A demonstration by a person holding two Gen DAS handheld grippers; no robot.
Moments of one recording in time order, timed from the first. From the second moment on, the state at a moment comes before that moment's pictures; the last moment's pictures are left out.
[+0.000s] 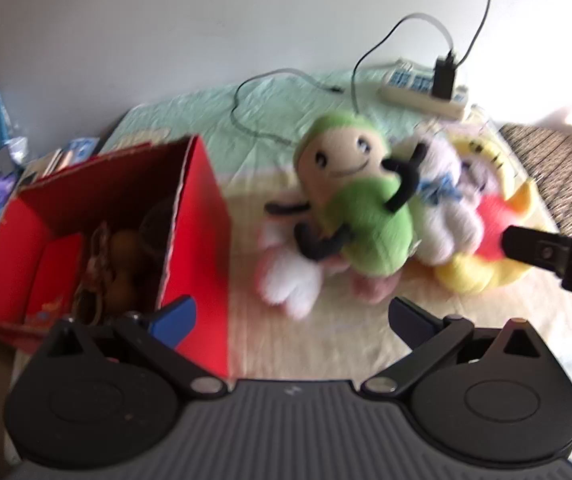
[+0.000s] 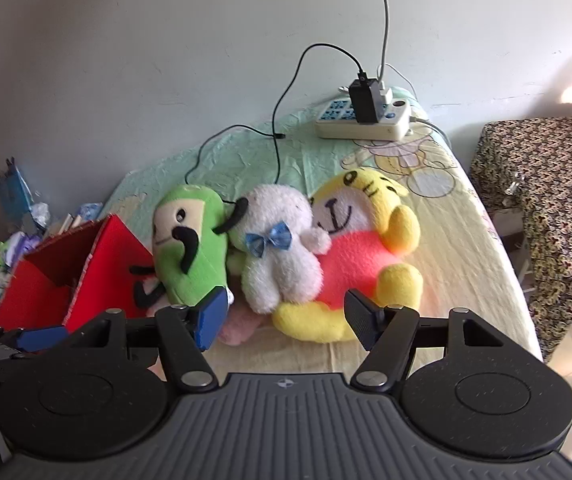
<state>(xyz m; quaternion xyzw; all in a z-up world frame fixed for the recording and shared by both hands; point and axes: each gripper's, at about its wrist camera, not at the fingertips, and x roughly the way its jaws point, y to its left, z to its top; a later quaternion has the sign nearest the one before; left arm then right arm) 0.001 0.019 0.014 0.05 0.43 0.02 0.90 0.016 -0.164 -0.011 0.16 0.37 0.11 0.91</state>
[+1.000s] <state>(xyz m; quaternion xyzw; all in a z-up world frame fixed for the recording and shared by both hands) 0.080 0.033 -0.012 -0.08 0.47 -0.13 0.87 0.109 -0.140 -0.053 0.32 0.44 0.25 0.80</state>
